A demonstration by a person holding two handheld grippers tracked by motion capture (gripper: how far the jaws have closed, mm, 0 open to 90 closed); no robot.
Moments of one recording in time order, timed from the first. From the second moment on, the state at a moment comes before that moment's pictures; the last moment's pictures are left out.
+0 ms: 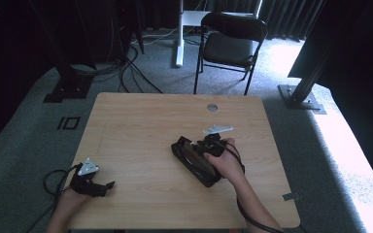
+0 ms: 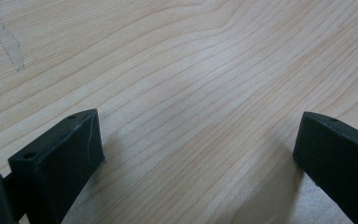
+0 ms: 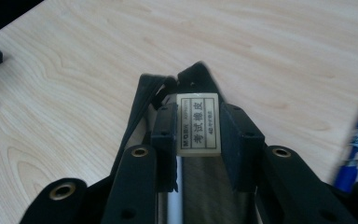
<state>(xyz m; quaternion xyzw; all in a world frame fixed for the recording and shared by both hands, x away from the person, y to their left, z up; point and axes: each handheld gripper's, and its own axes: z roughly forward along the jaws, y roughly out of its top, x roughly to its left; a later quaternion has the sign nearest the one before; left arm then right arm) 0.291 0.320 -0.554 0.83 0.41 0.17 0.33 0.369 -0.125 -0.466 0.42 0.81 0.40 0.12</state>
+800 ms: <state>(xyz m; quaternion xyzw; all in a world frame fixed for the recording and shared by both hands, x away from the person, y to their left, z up) 0.291 0.320 -0.554 0.83 0.41 0.17 0.33 0.379 -0.120 -0.465 0.41 0.81 0.39 0.13</state>
